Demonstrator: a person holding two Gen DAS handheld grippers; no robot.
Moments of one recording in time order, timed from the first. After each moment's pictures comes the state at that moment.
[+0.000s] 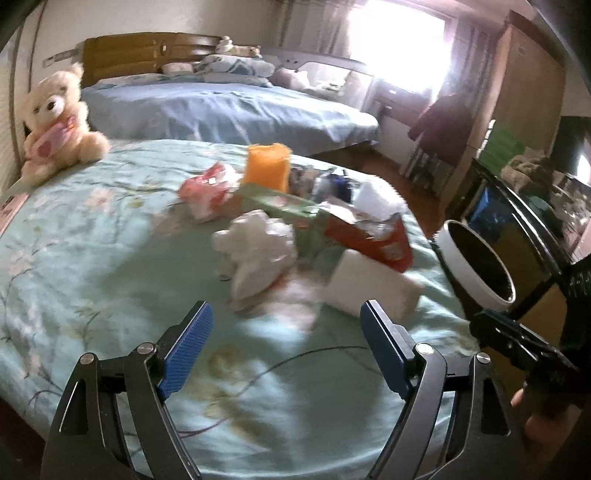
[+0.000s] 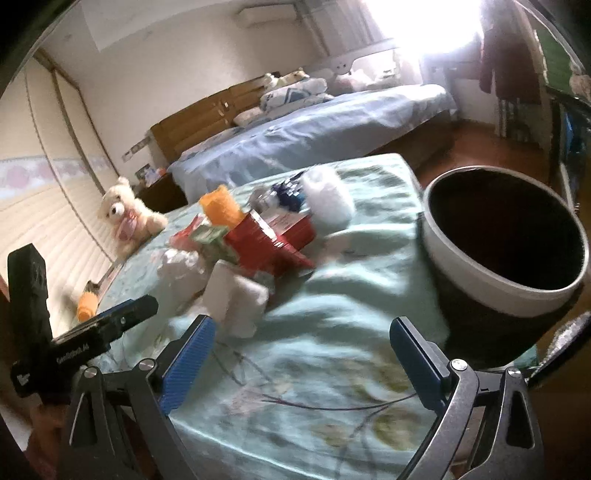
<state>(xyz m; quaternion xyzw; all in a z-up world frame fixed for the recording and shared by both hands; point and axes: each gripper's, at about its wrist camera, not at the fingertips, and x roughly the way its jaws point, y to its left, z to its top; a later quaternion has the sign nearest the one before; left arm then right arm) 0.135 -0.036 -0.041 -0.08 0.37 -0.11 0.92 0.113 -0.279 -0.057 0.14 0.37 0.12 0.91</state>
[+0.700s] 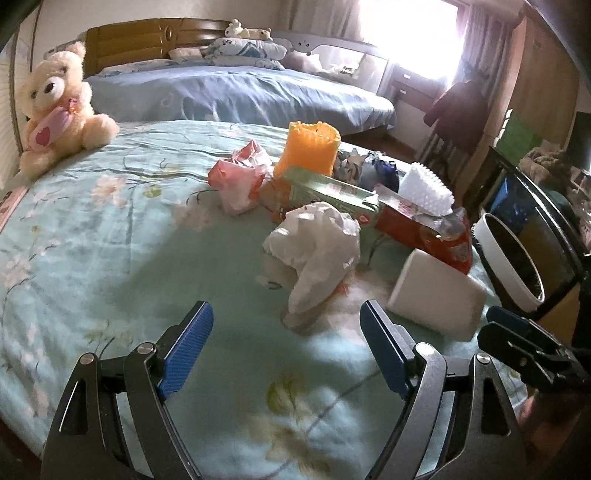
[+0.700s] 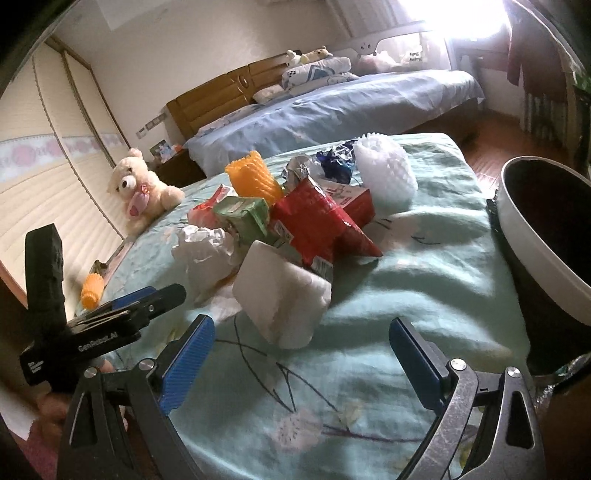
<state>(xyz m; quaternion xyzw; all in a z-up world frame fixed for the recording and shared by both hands) 0.177 -0.009 -0.069 -0.06 0.40 -0.10 0.91 0.145 -0.231 -0.076 0.13 0.40 0.16 0.89</state>
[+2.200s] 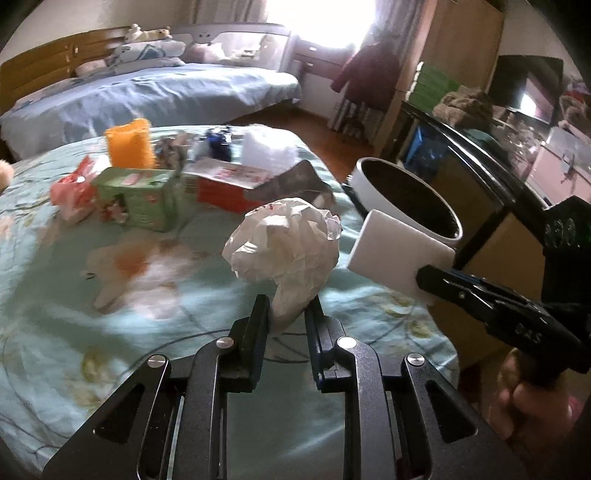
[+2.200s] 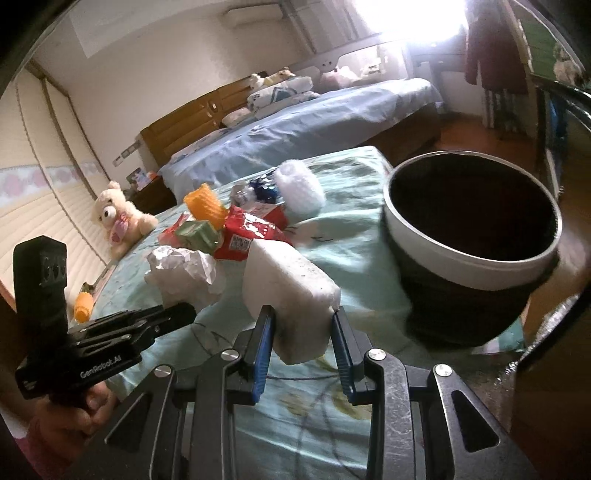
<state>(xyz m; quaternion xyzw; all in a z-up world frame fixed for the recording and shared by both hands) 0.137 -0.127 -0.050 -0.01 0.40 -0.27 0.88 0.093 -0.314 -0.060 0.15 0.38 0.09 0.91</state>
